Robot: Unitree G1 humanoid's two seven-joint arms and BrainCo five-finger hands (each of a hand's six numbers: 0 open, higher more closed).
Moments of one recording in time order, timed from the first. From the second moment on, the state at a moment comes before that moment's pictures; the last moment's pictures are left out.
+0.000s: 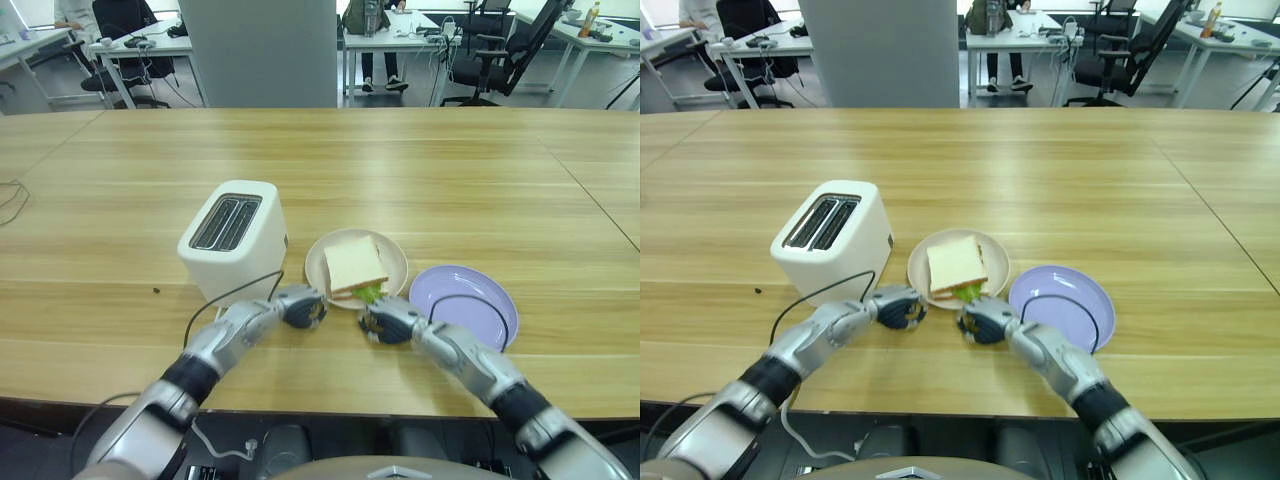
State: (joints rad) left arm -0.45 0.47 -0.55 0.55 0.76 -0.31 -0.22; right arm -0.35 -0.38 0.56 0.50 -0.85 -0.34 0.05
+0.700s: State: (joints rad) left arm -0.34 0.47 -0.47 0.50 0.68 -0.34 -0.03; right arm -0.31 -0.47 0.52 0.45 -0.83 -0.35 -0.16
